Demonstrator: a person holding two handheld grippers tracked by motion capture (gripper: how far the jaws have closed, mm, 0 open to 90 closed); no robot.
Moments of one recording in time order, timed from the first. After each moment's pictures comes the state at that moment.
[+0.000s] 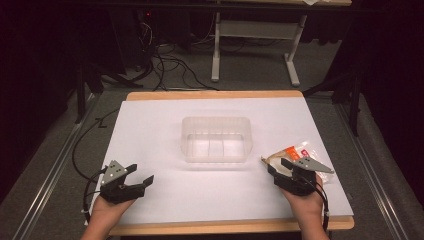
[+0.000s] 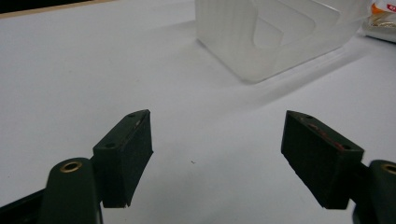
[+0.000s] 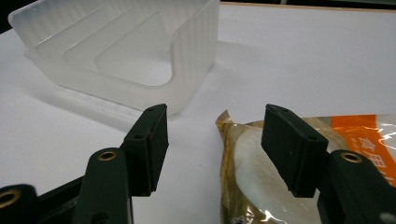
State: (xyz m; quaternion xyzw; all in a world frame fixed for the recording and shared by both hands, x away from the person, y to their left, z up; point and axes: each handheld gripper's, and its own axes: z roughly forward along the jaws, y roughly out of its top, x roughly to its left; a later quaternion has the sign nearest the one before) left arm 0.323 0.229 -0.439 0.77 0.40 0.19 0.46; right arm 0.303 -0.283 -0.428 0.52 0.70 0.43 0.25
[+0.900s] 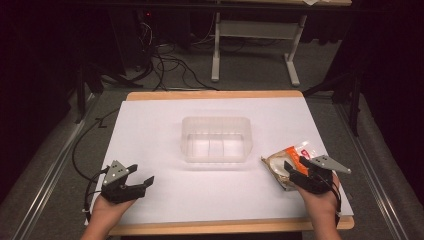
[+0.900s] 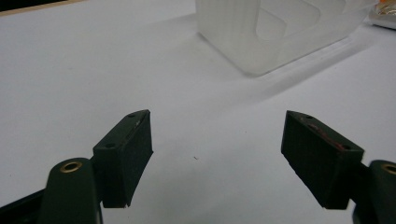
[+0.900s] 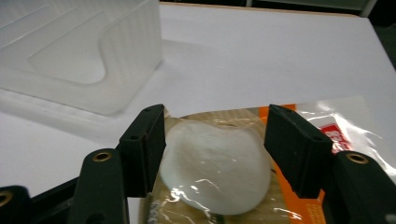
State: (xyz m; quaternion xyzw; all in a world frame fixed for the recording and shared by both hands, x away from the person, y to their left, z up) left arm 0.324 0.227 -0.442 0.78 0.40 0.19 0.44; right arm 0.303 -0.325 -0.429 0.55 0.68 0.40 0.29
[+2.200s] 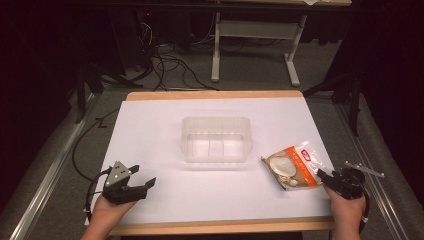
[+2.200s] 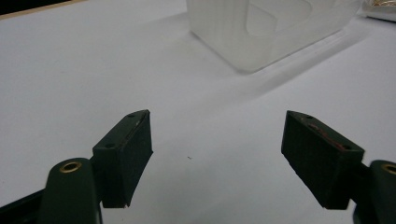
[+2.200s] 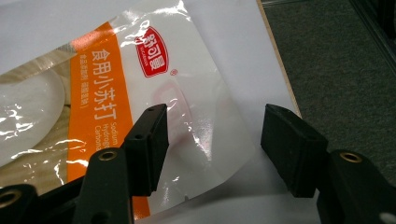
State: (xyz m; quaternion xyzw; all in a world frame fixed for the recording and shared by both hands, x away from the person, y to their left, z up) left arm 0.322 0.223 -0.442 0.79 0.38 0.19 0.44; right arm 0.300 -0.425 -0.470 0.71 0.58 0.33 0.23
